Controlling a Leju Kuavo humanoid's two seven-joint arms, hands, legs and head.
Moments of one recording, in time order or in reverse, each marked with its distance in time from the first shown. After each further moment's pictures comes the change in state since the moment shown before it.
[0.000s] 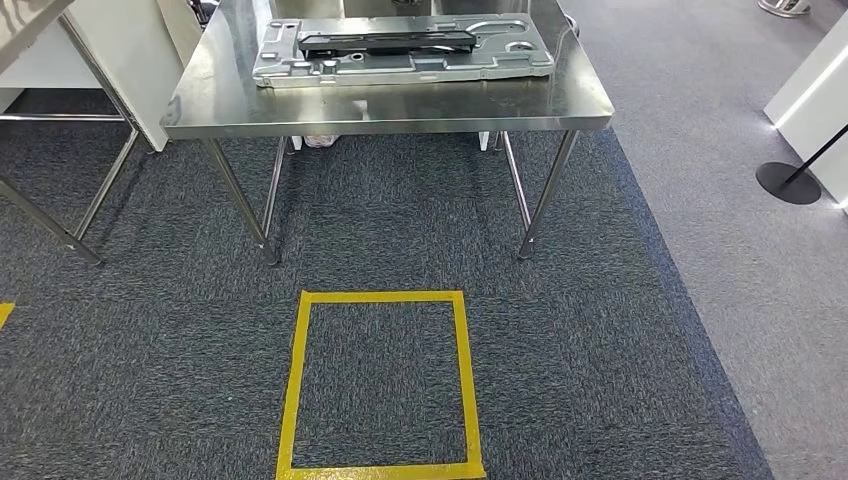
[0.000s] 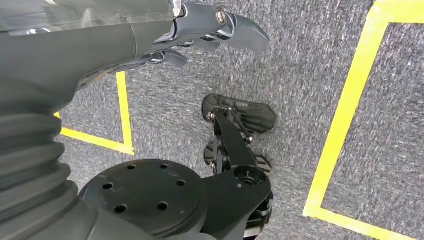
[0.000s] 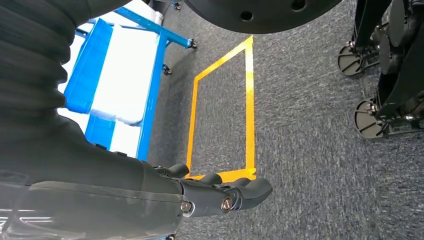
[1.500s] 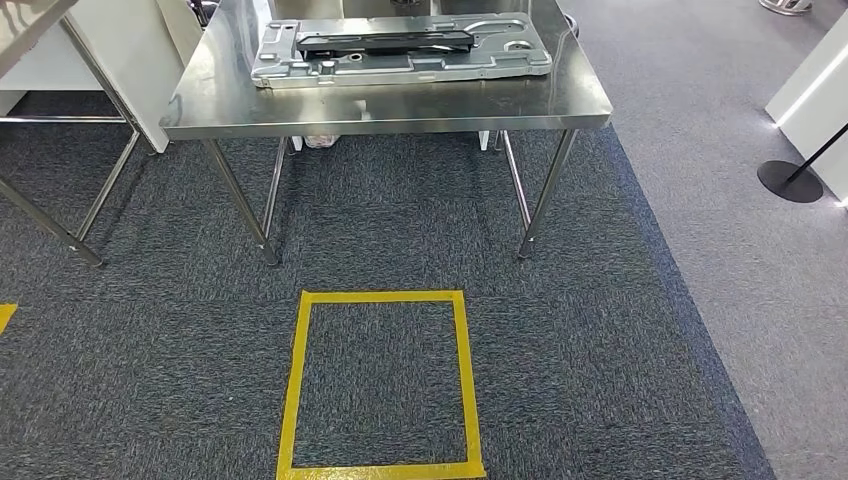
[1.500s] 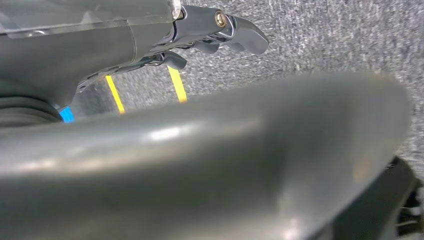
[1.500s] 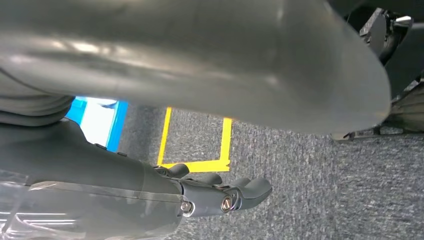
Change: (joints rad) left arm 0.110 -0.016 0.317 -0.145 -0.673 -0.047 0.279; right arm 0.126 -0.038 0.607 -0.110 -0.567 -0.002 -0.112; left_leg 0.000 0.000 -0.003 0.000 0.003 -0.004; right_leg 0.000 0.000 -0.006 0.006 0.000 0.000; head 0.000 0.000
